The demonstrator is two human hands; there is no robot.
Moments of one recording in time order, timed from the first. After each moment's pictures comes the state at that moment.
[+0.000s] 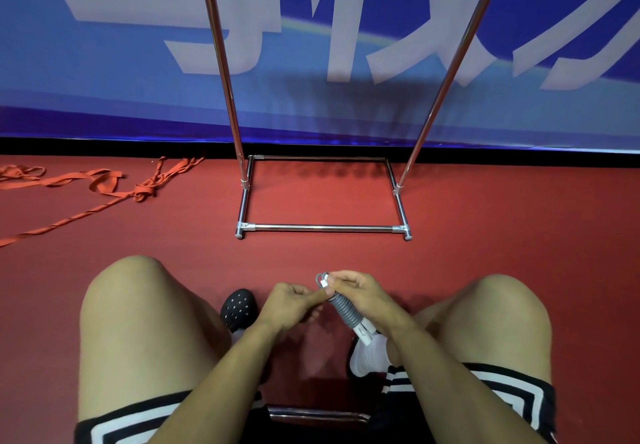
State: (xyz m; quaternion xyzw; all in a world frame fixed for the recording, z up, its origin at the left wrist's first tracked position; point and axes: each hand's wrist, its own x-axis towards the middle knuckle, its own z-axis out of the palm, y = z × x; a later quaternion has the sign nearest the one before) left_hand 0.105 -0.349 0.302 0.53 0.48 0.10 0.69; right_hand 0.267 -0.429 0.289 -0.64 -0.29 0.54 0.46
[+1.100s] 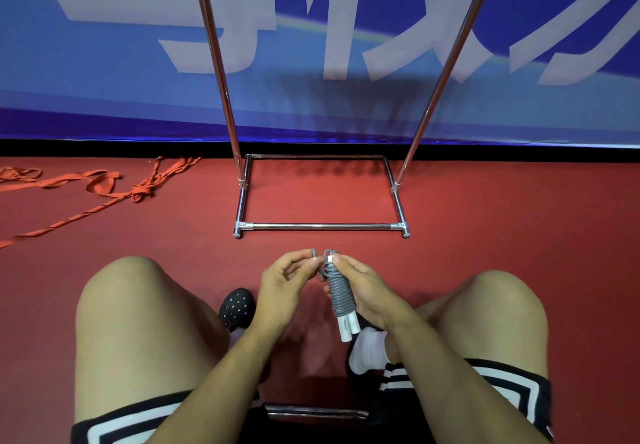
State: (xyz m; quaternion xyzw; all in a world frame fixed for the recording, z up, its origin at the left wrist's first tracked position) left_hand 0.111 -0.350 0.320 0.51 0.40 0.35 0.68; right_hand 0.262 -0.422 0.315 -0.54 -0.20 0.61 0.55
